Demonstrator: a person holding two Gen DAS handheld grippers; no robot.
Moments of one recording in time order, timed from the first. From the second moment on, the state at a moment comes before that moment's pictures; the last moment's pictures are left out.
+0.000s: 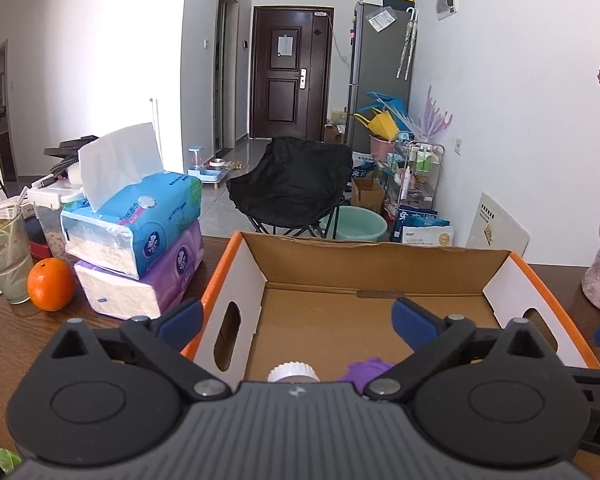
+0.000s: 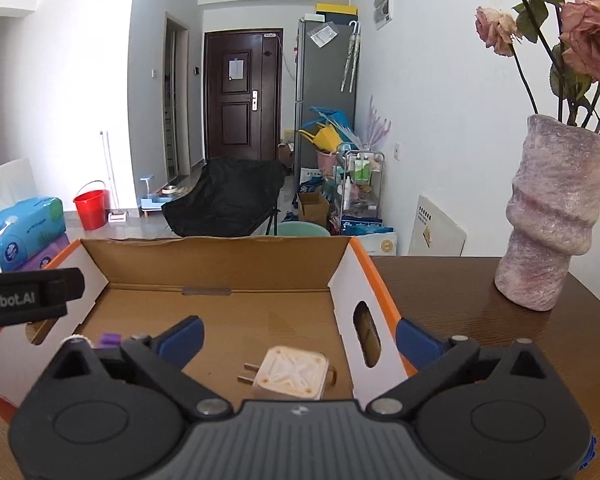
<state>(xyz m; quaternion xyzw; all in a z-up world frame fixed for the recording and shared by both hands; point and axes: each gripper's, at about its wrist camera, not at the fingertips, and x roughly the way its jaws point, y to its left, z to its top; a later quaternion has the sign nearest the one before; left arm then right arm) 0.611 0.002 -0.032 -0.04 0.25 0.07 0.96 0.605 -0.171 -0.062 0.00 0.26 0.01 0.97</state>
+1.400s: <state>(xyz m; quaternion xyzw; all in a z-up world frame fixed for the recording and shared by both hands) 0.508 0.018 0.008 -0.05 0.22 0.05 0.97 0.518 -0.201 -0.031 0.00 0.23 0.01 0.97</state>
